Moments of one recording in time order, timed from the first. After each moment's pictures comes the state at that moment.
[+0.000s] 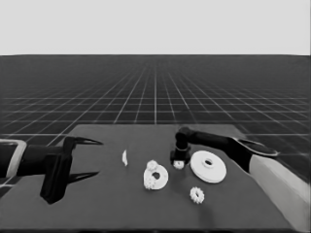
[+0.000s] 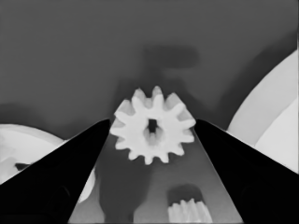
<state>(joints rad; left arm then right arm) -0.34 1.75 -0.42 0.31 0.68 0.35 -0.14 2.88 -1.95 -0.27 -1.38 0.95</state>
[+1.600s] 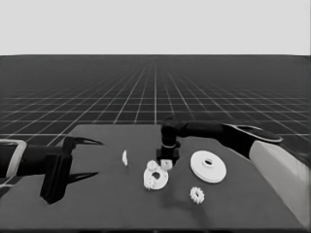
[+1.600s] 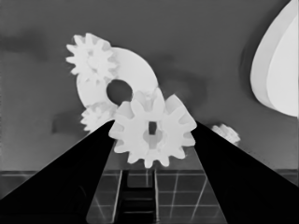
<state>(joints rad) -0.34 1.75 -0.42 0.31 0.68 0.35 0.01 2.90 -1.53 -0.18 -1.53 1.37</state>
